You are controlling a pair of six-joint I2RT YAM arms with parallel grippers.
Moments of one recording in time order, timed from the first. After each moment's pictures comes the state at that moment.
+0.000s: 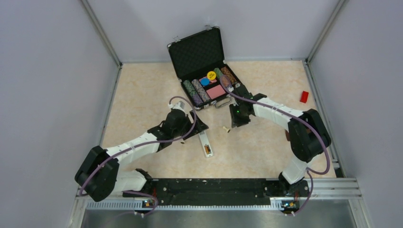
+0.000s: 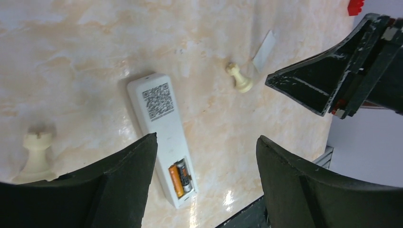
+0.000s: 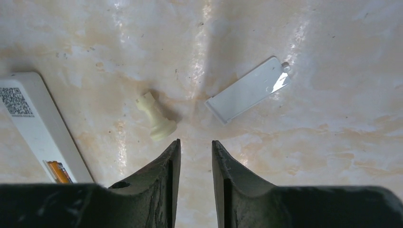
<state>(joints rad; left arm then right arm) -0.65 1.24 0.58 0.02 0.06 -1.00 0.54 1.71 1.14 -0.62 -0.06 0.34</state>
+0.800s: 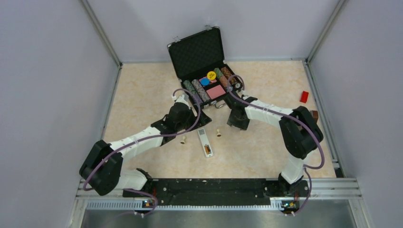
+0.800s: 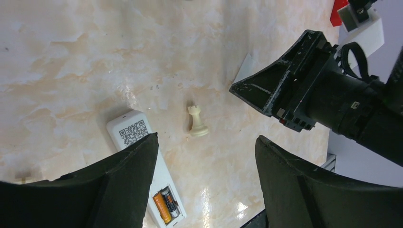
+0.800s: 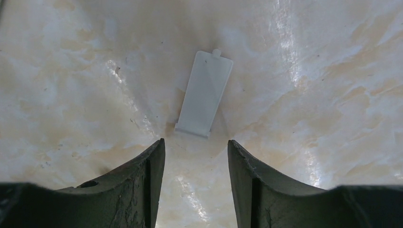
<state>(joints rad) -0.66 1.32 0.70 0.05 0.05 -0.93 0.62 1.77 1.15 -0.66 0.29 0.94</state>
